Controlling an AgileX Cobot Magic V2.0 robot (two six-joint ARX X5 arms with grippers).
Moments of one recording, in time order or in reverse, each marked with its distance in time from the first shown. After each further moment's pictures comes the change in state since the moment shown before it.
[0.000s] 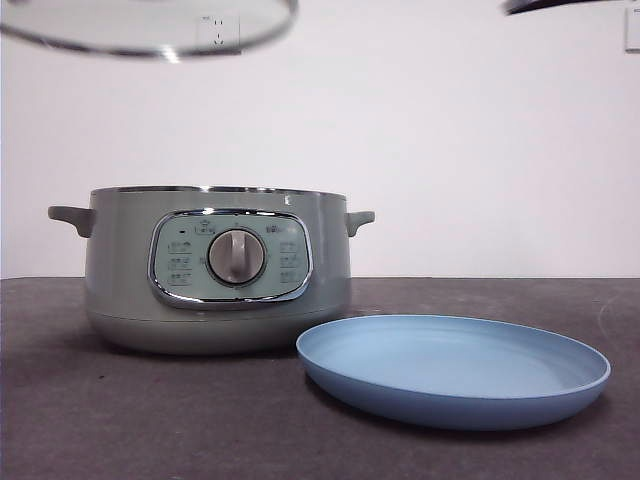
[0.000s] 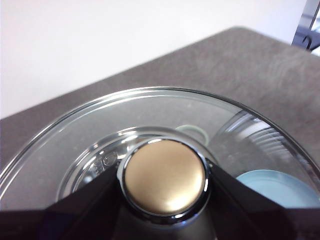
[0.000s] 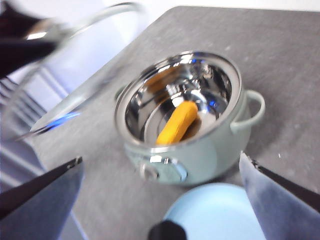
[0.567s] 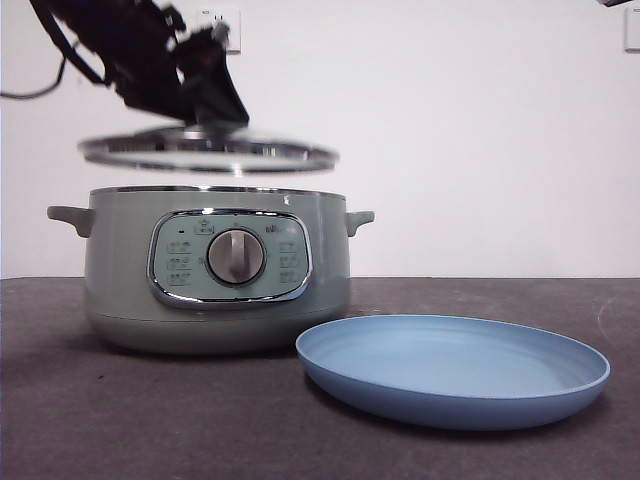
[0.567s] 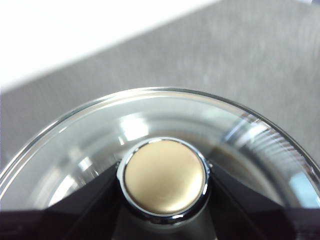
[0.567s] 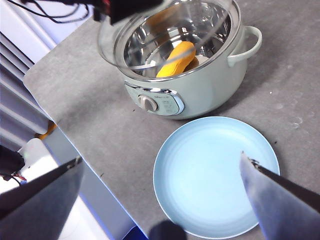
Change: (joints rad) left arm 0.000 0.455 0.000 0.361 0.000 0.053; right arm -0.151 -0.176 -0.005 -0.428 -0.098 -0.253
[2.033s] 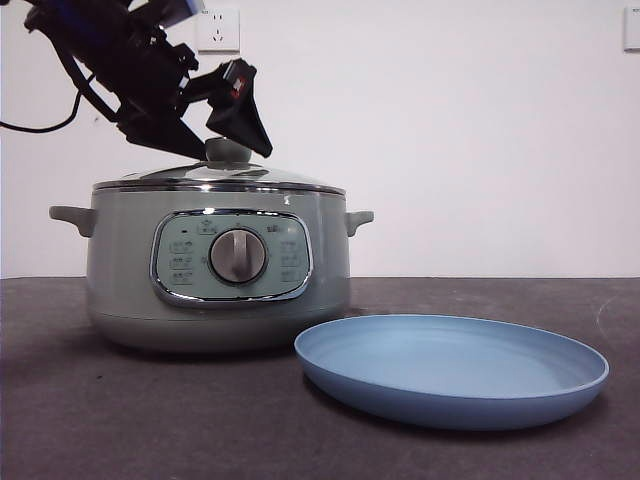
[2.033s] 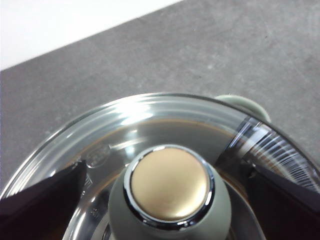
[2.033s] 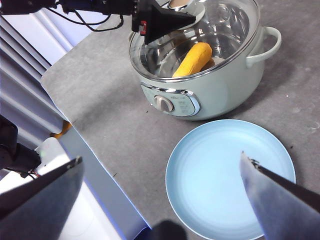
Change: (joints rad) left arm 0.011 0.126 0.007 0.058 0.008 0.005; right arm 0.000 -0.002 0.000 -0.002 -0.056 0.000
